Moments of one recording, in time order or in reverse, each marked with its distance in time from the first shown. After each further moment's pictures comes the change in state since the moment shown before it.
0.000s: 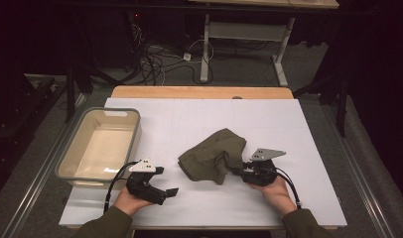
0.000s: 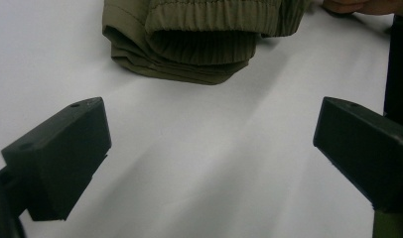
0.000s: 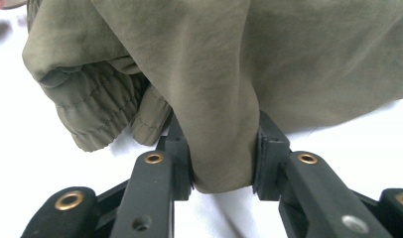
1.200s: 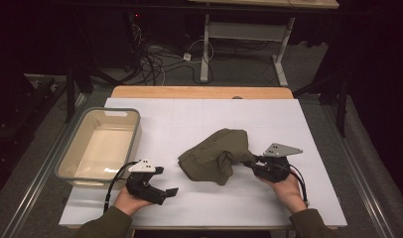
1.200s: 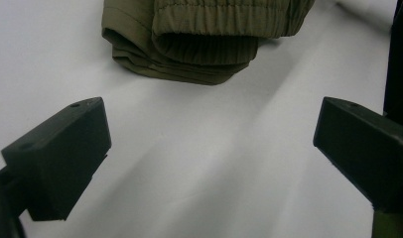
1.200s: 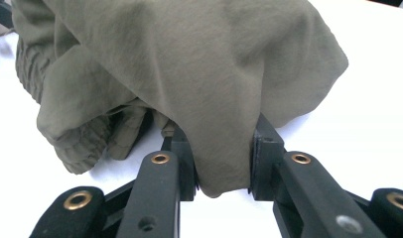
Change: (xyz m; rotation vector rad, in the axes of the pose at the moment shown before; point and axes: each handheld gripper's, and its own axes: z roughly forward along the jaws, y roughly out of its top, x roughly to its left) left arm 0.000 0.000 -0.001 -0.001 0.002 -0.001; right arm -0.010 0.010 -0.035 -0.081 -0.100 -0.016
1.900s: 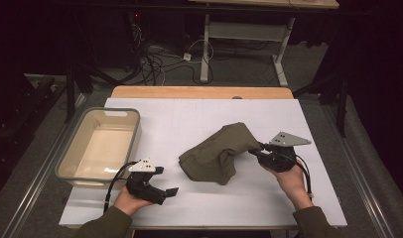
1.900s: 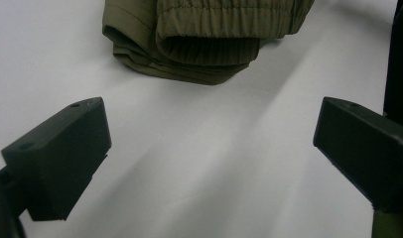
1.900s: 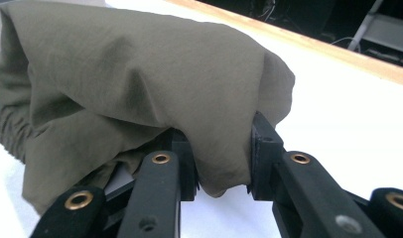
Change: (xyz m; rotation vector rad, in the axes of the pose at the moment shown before) left arm 0.000 0.000 0.000 0.000 0.000 -0.002; right arm -0.011 0.028 -0.013 -0.067 -0.086 -0.013
